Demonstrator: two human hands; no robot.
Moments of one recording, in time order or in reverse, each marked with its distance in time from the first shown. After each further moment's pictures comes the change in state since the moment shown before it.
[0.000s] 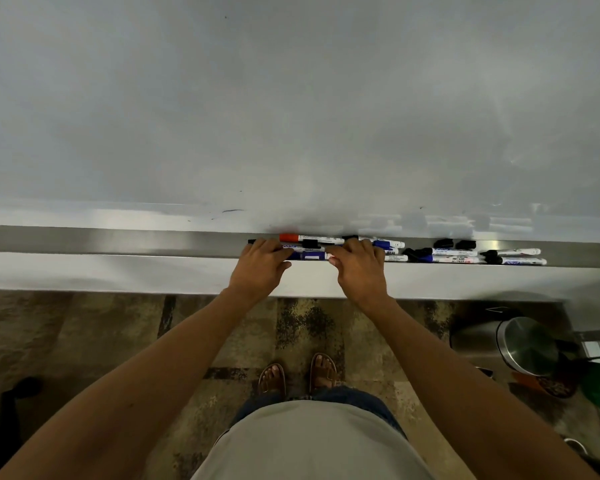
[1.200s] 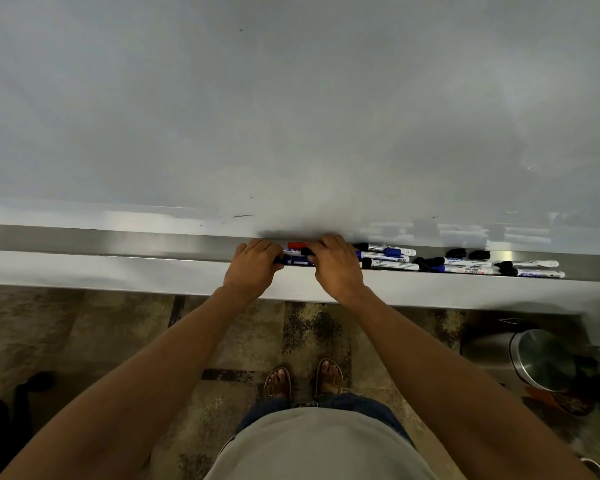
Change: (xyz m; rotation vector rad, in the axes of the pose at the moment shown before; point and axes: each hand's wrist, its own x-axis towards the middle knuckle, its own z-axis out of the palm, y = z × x) left_hand 0.001 -0.023 -0.012 0.019 -0.033 -0.114; right_hand 0.032 -0.044 0.018 0.077 0.020 -0.184
